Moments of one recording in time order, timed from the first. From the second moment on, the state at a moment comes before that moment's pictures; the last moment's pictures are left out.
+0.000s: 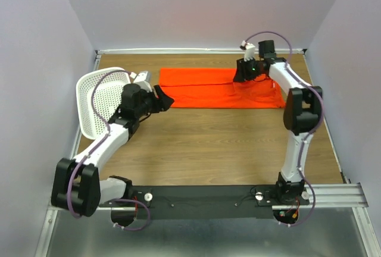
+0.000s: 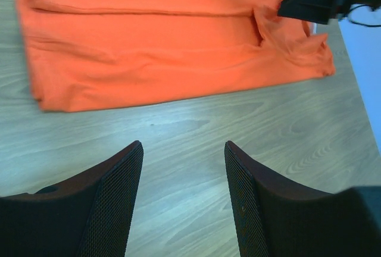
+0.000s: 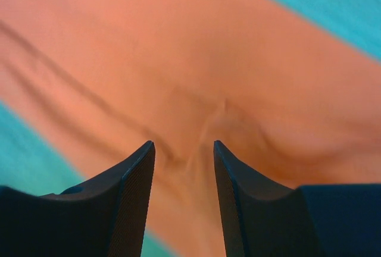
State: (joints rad) left arm -0.24 1.16 0.68 0.12 0.30 -0.50; right arm 0.12 2.22 1.83 -0.49 -0.52 -0.20
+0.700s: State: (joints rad) left arm -0.45 1.57 0.87 0.20 0.27 -0.46; right arm -0.04 2.18 1.61 -0.40 -0.56 -0.22
